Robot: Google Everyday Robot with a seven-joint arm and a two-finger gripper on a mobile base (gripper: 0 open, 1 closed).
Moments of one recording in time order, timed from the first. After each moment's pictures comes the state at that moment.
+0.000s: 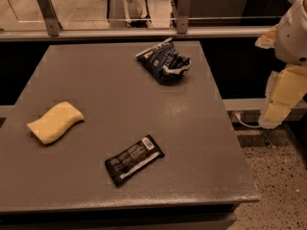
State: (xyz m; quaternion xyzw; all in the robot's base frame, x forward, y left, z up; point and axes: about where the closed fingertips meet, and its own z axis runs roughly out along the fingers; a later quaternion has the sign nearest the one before) arm 0.438 -0.217 0.976 -0.60 0.78 -0.03 0.16
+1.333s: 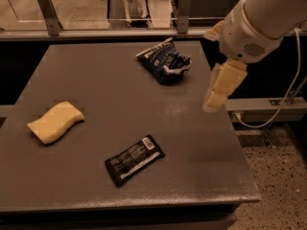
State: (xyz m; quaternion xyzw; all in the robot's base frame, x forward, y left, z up) arm 0.494 -0.132 0.963 -0.64 0.72 0.01 0.25
